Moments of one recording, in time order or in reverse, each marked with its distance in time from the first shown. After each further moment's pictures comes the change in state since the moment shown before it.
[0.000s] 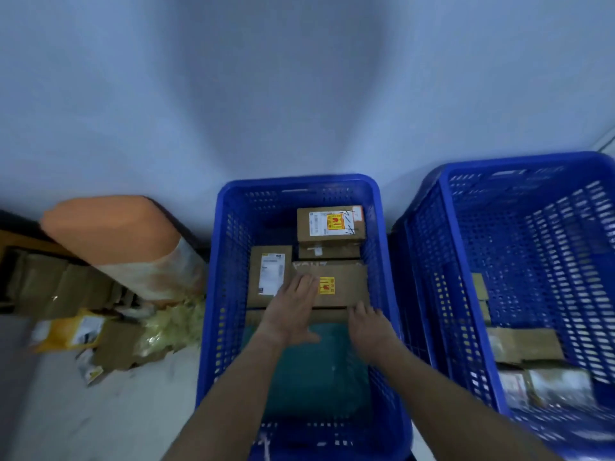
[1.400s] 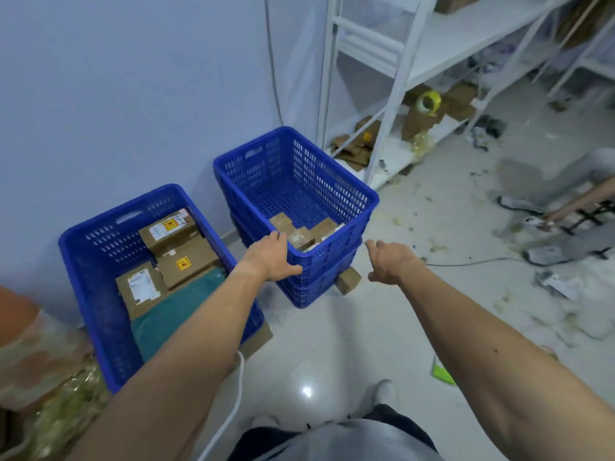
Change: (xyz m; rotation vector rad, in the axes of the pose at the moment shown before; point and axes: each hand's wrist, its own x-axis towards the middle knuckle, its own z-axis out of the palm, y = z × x) left_hand -0.231 0.344 -0.133 -0.075 0.126 0.340; right_hand -0.526 0.079 0.180 0.337 0.206 0.721
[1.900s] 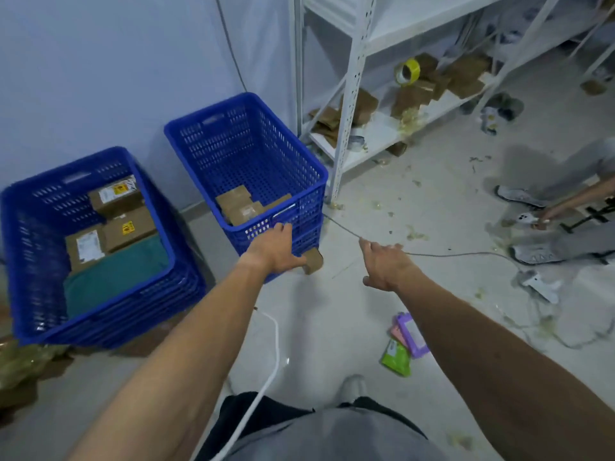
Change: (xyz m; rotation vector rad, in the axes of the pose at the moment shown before) left_hand 0.063 0.253 0.069 -0.034 -0.040 -0.092; right_hand -0.003 0.228 0.126 -0.035 -0.007 -0.147
